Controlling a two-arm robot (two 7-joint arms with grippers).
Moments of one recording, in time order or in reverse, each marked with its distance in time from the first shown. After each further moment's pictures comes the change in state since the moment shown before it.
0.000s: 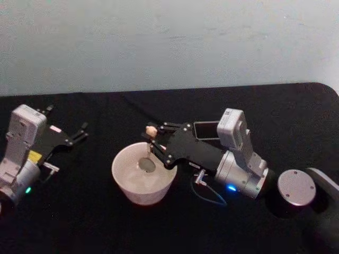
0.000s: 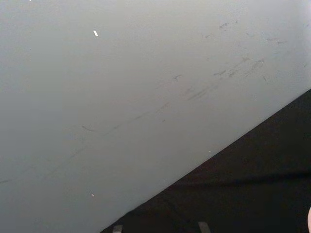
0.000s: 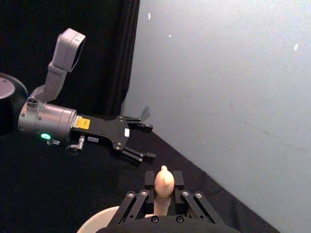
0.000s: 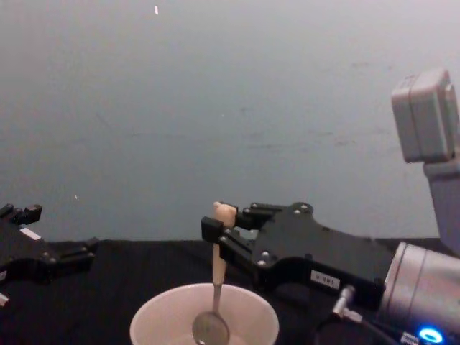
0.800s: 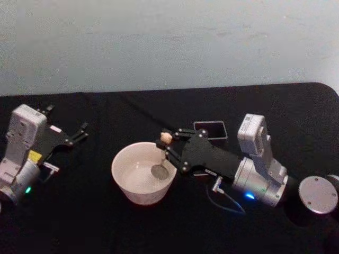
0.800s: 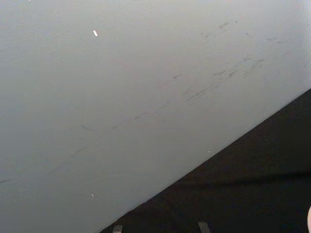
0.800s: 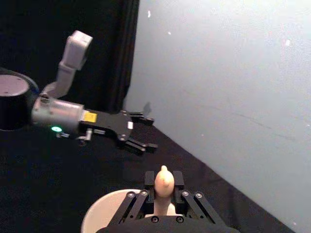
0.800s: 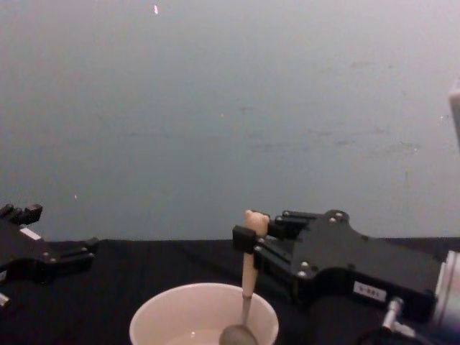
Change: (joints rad) left arm 0.000 0.000 0.000 0.000 0.000 0.000 0.000; right arm -0.071 0.071 0.039 -0.097 0.032 0.033 0.025
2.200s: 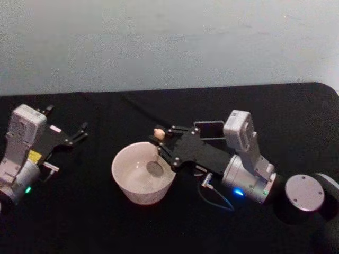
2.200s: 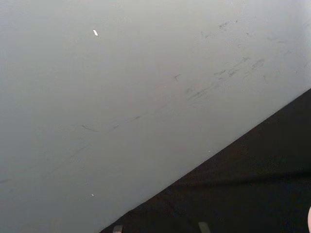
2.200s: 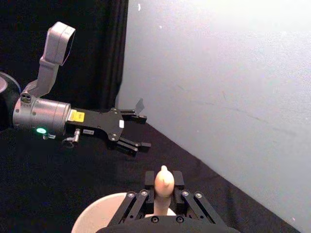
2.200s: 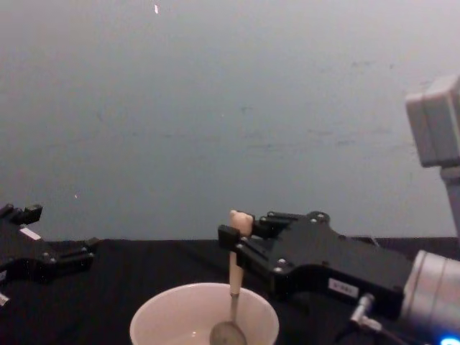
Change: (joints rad) left arm 0.000 0.000 0.000 0.000 0.000 0.000 0.000; right arm 0.023 -0.049 -0.012 0.041 -0.032 0.022 -0.051
